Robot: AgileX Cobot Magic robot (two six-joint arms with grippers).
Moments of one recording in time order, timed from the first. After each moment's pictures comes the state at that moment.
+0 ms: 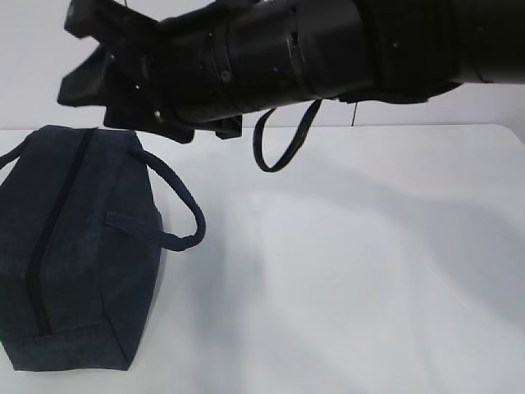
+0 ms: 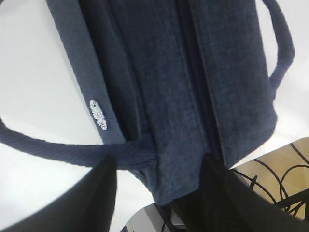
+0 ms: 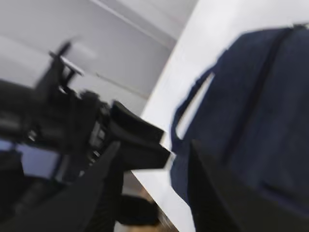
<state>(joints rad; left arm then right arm) -0.03 1.35 -1.10 -0.38 1.23 0.26 0.69 1.69 -1.33 1.44 0.46 -0.63</state>
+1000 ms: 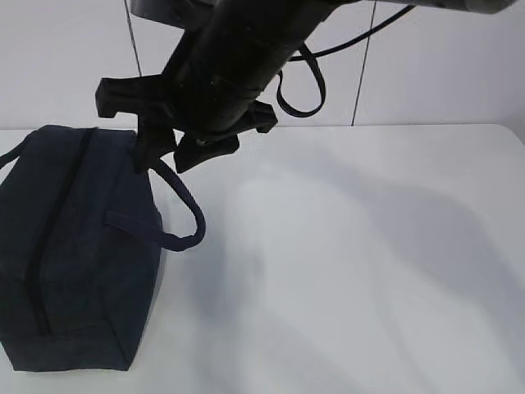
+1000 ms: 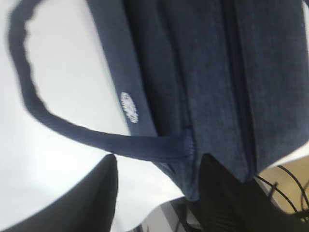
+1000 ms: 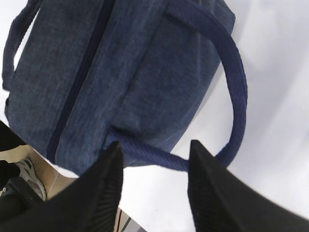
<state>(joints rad) -0.03 1.35 -1.15 -0.26 1.23 0.17 0.68 1.89 -1.72 0.35 0.94 0.17</state>
